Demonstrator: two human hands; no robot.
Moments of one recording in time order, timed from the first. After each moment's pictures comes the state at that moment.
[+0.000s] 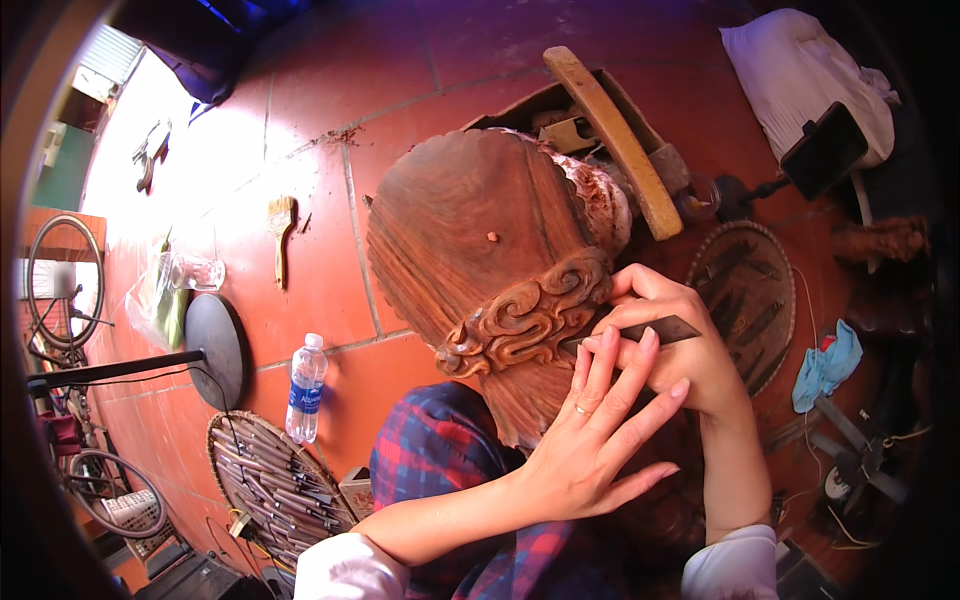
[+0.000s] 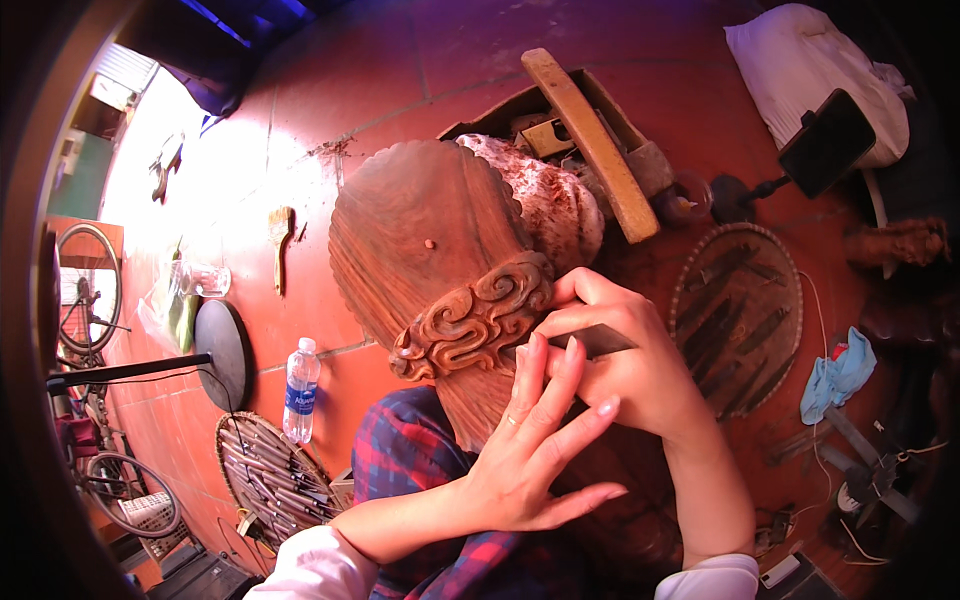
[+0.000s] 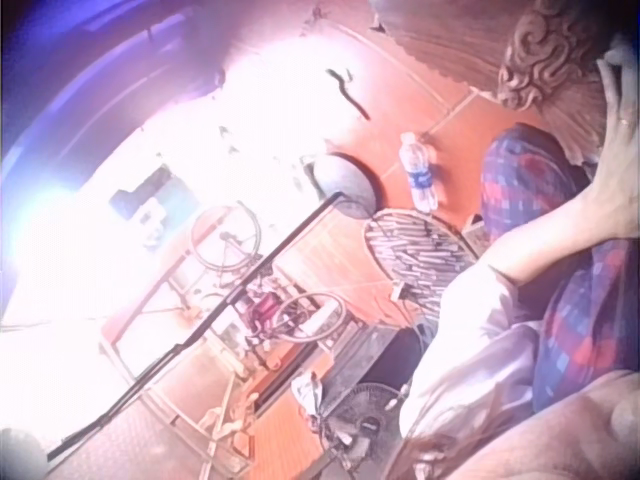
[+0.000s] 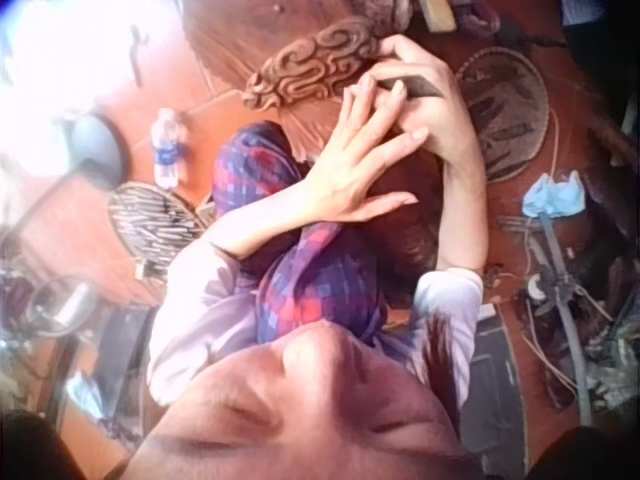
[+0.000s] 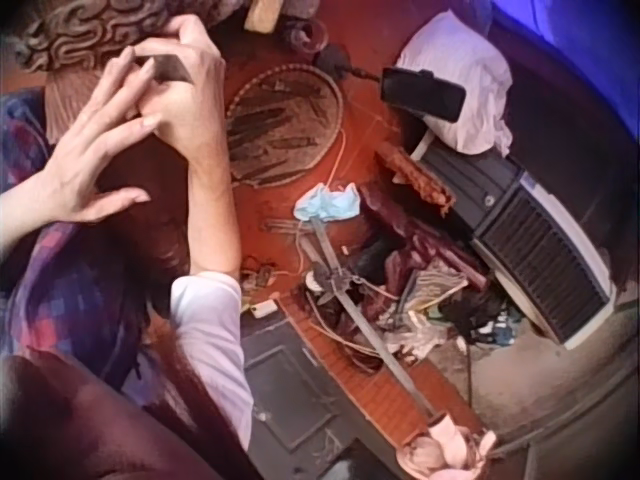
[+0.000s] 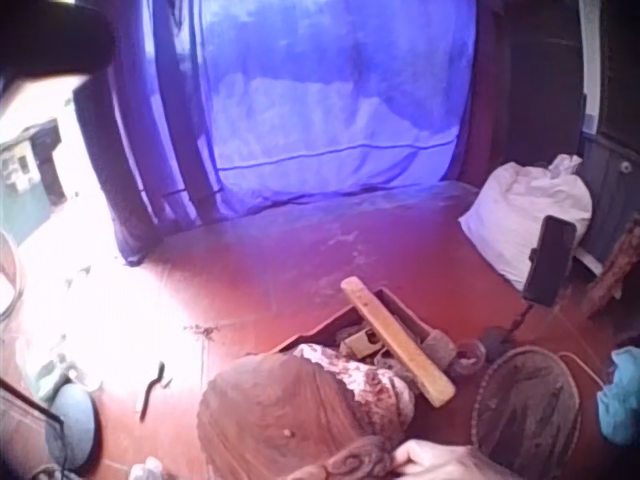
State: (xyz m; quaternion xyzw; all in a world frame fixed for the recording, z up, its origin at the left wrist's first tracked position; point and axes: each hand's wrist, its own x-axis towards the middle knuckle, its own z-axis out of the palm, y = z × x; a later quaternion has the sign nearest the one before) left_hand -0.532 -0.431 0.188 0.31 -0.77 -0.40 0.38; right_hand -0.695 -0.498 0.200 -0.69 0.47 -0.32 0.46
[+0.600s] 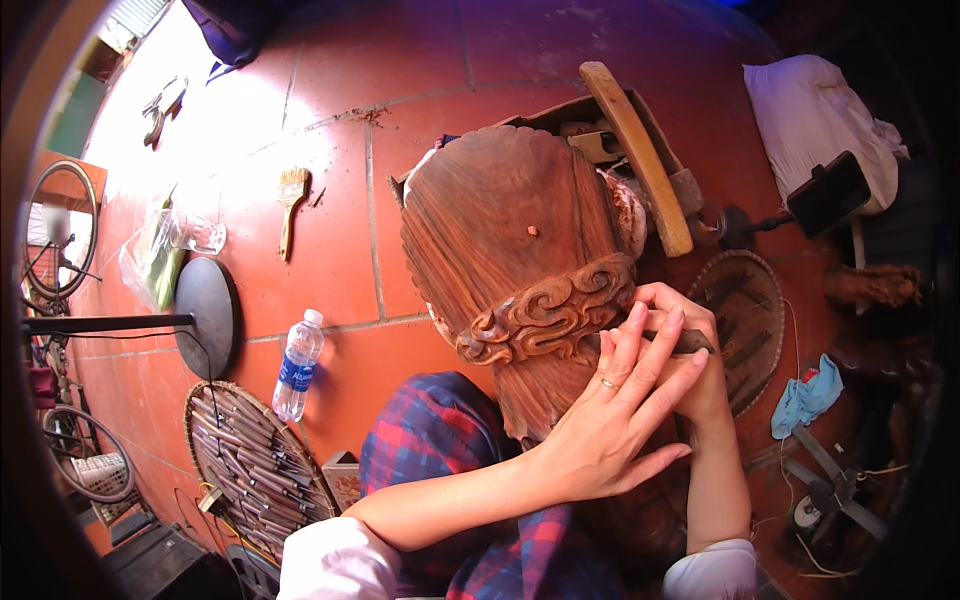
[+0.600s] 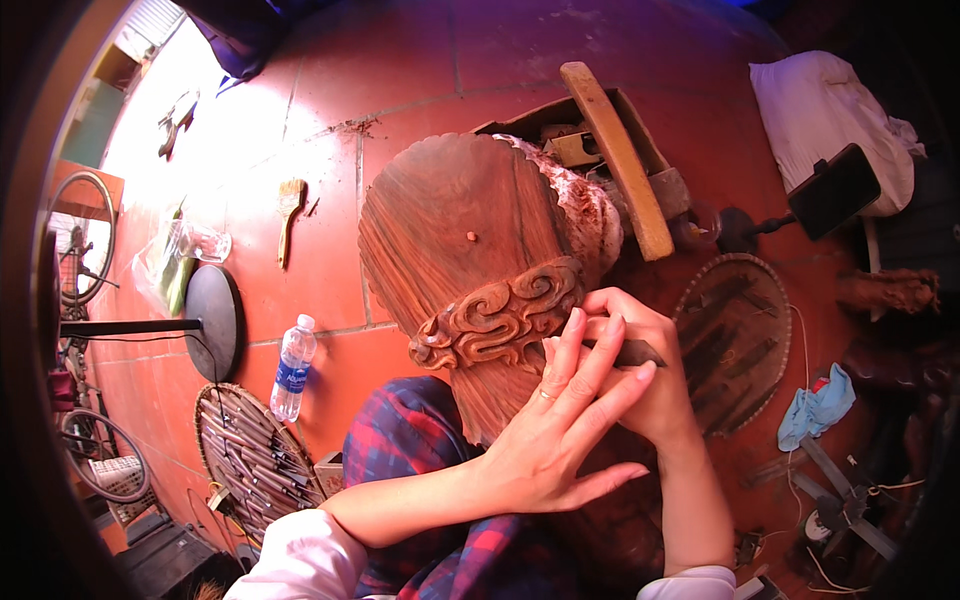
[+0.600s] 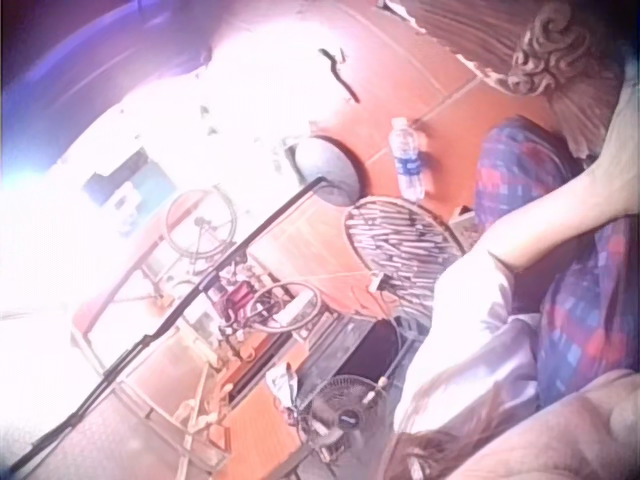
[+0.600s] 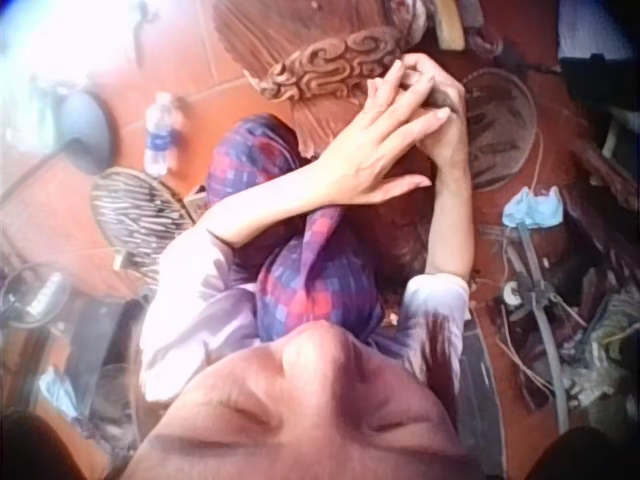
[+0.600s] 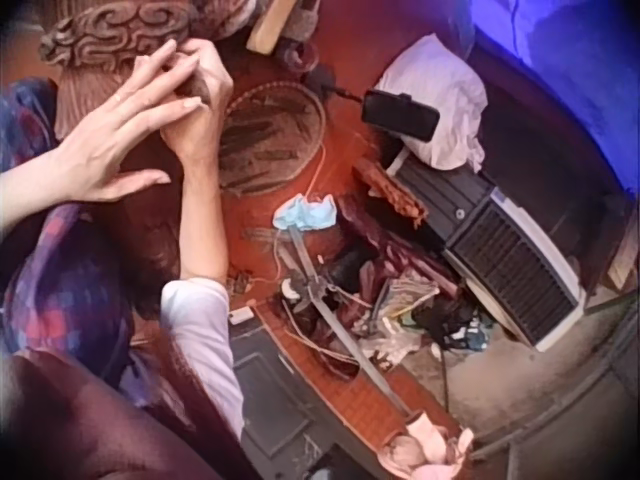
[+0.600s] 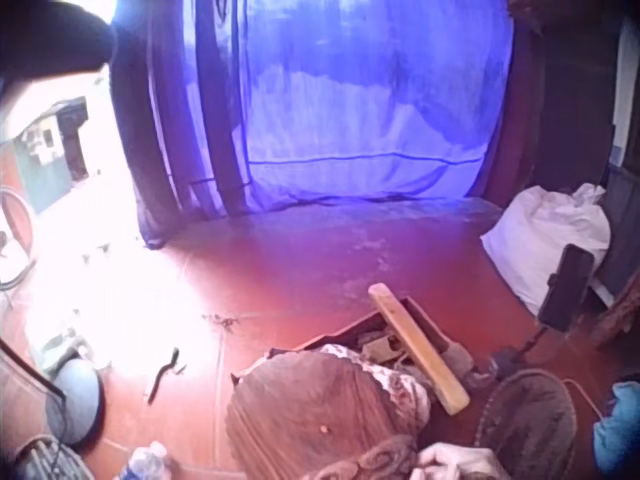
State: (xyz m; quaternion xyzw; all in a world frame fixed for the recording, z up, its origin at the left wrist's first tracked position) left_hand -0.536 -0.445 0.191 0.32 -0.75 -0.43 0.38; right_hand -0.681 -0.491 0.201 -0.69 0.54 -0.32 0.37
